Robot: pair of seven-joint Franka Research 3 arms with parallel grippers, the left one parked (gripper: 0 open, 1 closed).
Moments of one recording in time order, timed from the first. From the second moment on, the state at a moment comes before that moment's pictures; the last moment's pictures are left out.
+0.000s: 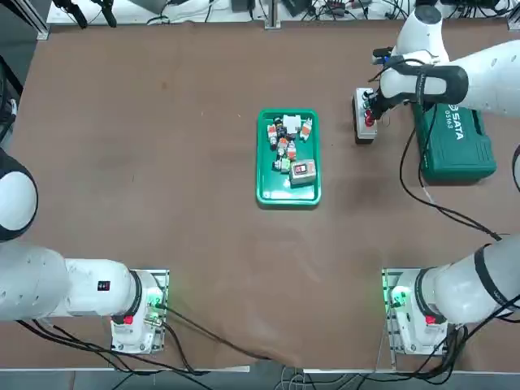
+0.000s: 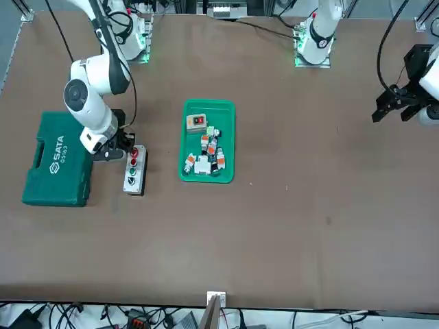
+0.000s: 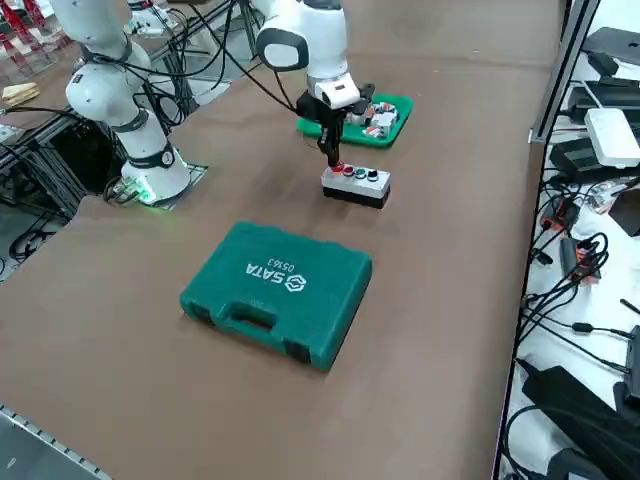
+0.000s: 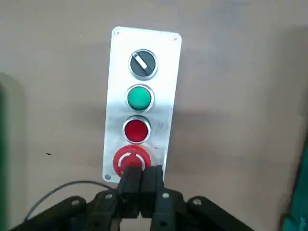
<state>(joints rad) 0.24 0.15 -0.03 -2.26 0.01 2.39 0.12</state>
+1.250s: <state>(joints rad) 0.27 0.15 -0.03 -2.28 0.01 2.46 0.16</state>
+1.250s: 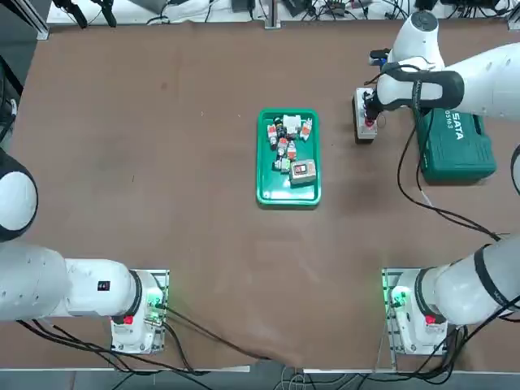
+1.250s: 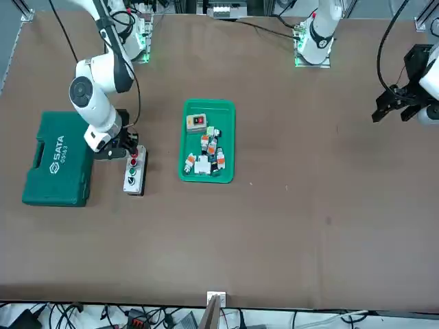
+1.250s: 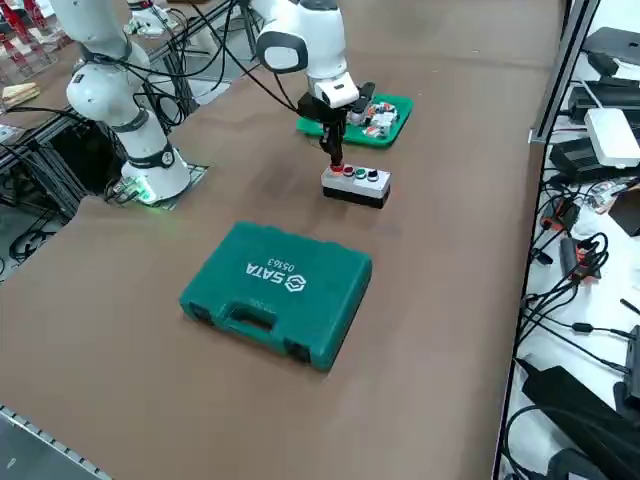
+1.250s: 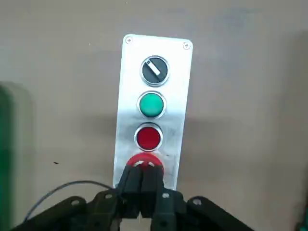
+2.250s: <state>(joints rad) 0.27 0.17 -0.03 -2.29 0.01 2.48 0.16</state>
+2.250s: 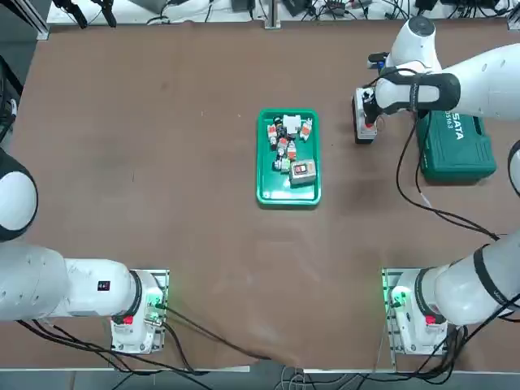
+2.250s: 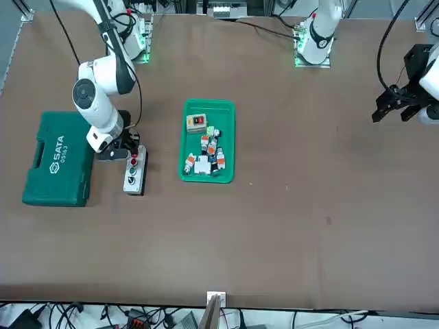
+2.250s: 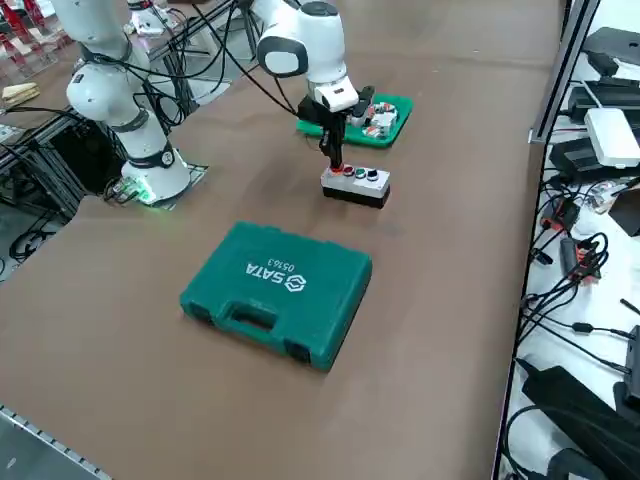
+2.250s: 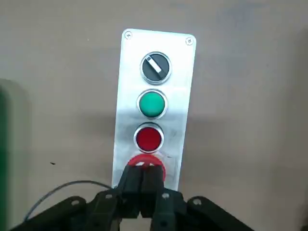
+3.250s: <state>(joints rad) 0.28 0.17 -0.03 -2.28 0.01 2.48 0.17</state>
